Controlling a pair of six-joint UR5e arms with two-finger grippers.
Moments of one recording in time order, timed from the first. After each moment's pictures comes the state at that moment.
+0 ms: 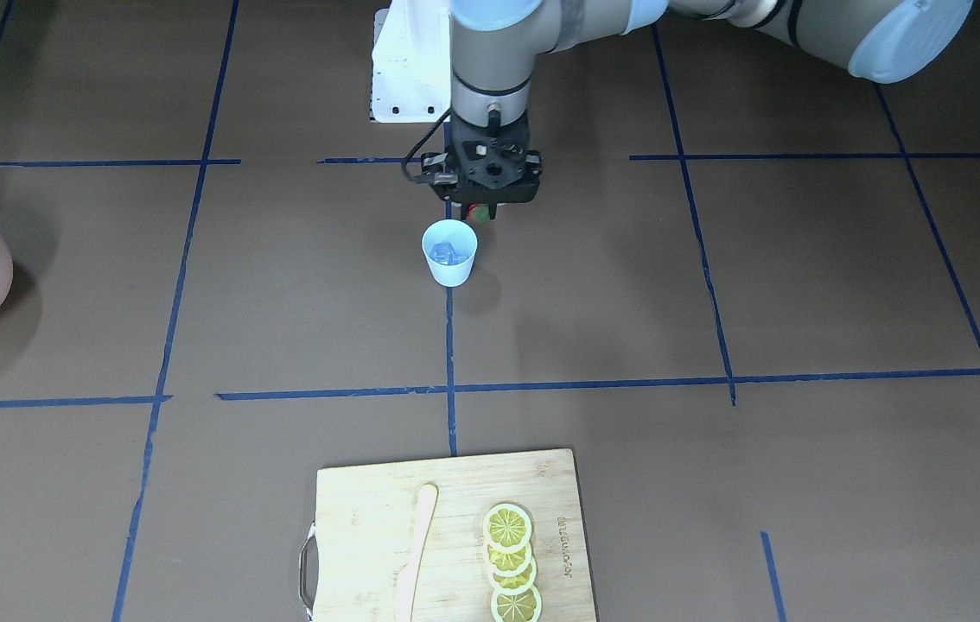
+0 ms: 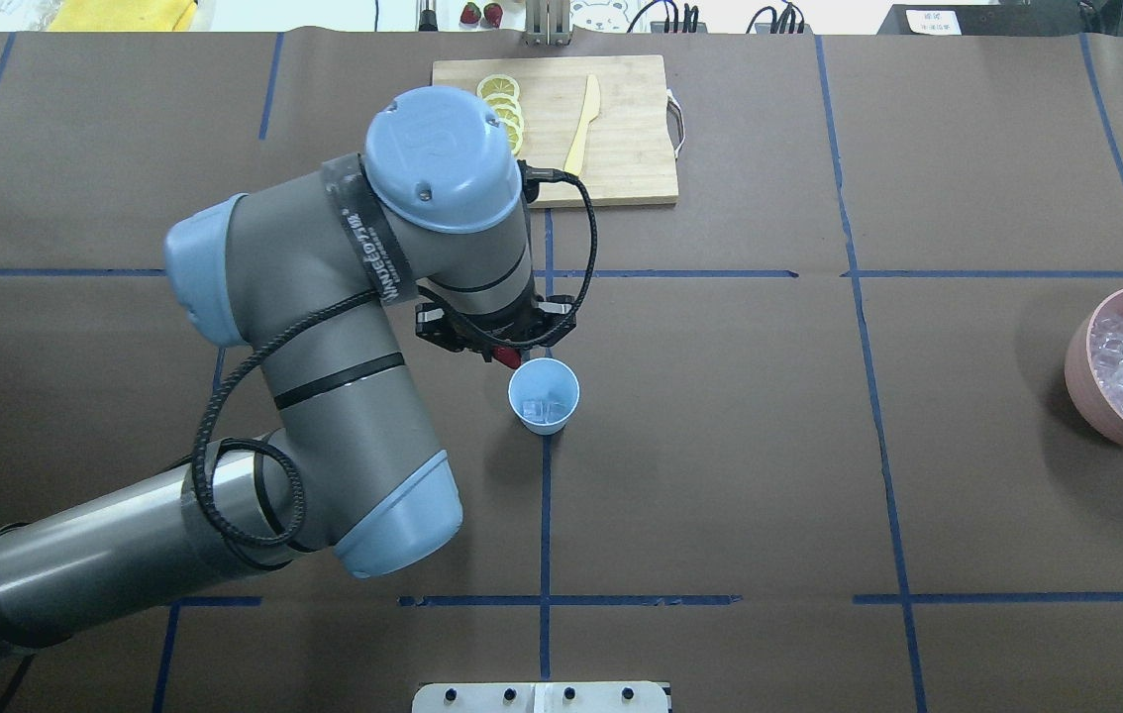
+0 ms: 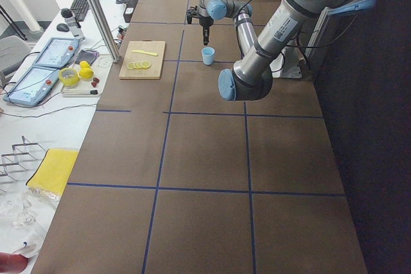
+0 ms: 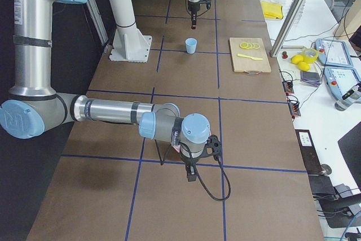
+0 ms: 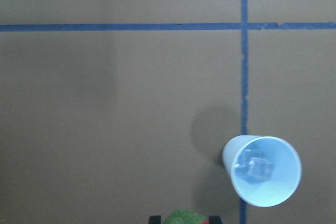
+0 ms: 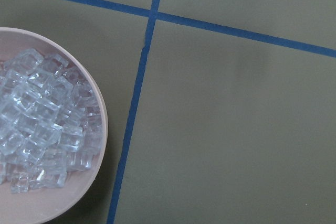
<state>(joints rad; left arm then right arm) -0.54 -2.46 -1.70 -1.33 -1.92 -1.24 1.64 -1.67 1.66 -1.67 2.32 -0.33</state>
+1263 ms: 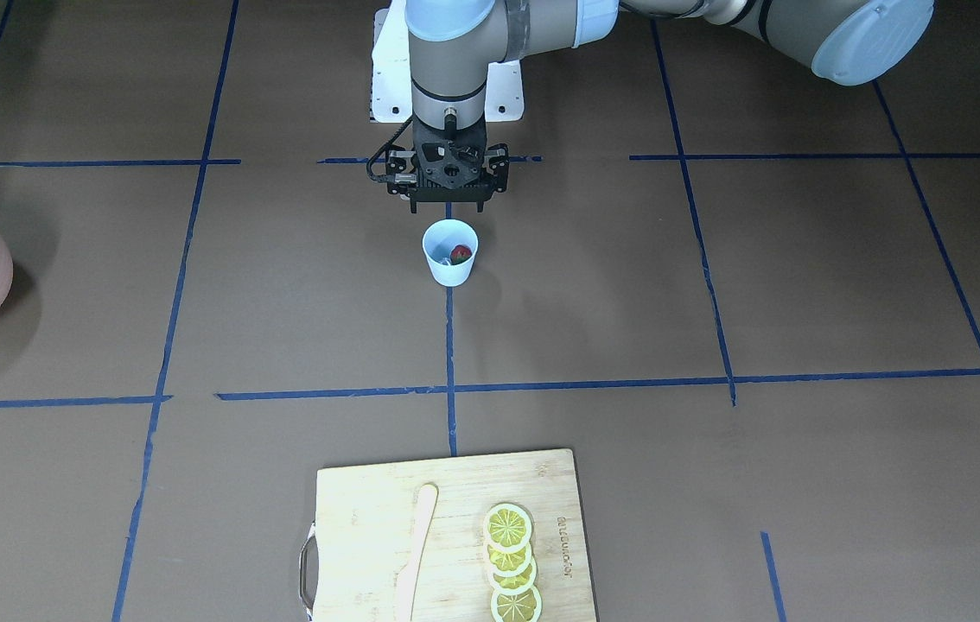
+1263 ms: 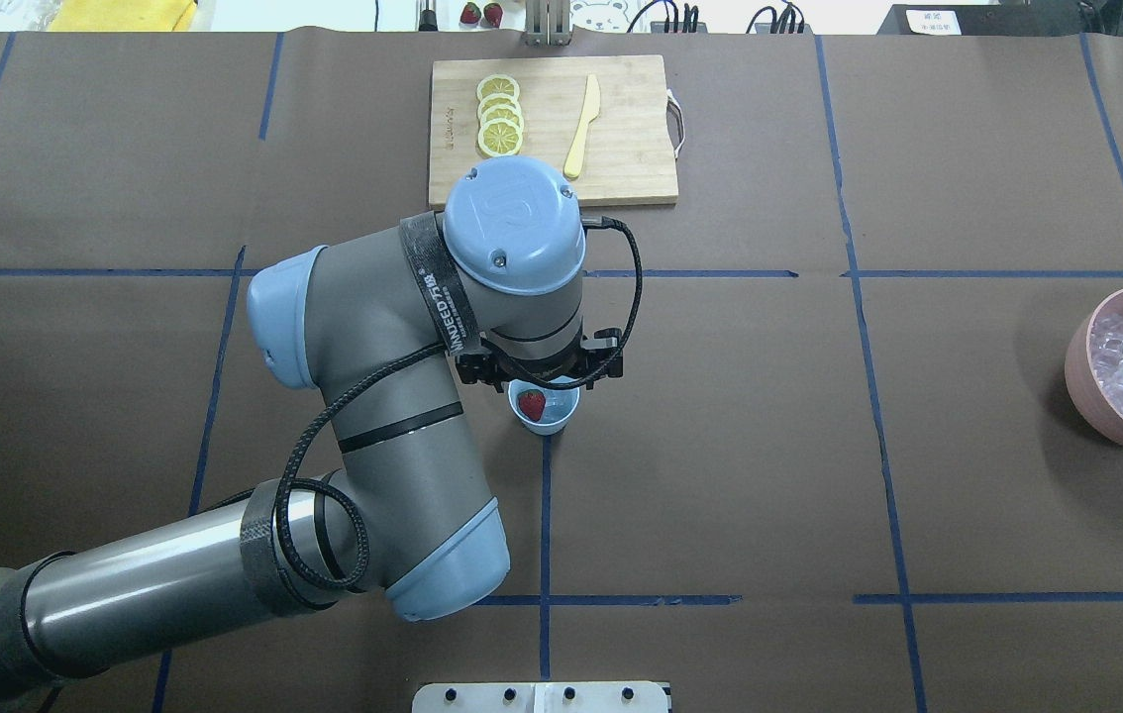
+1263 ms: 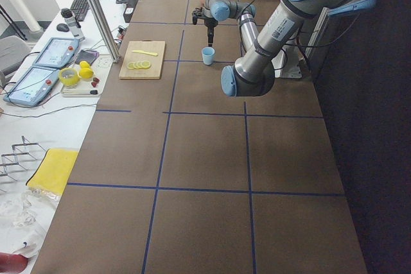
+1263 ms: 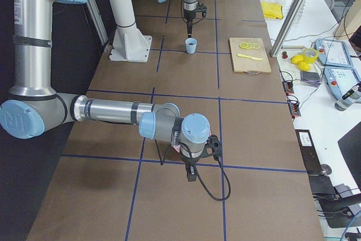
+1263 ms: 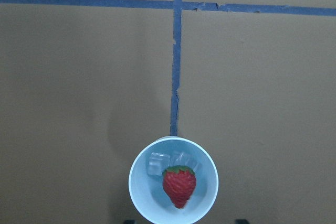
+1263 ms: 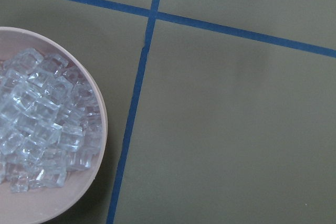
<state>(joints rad) -0.49 -2.48 -1.67 -1.37 -1.88 -1.26 1.64 -1.68 1.66 -1.67 2.32 -0.34</state>
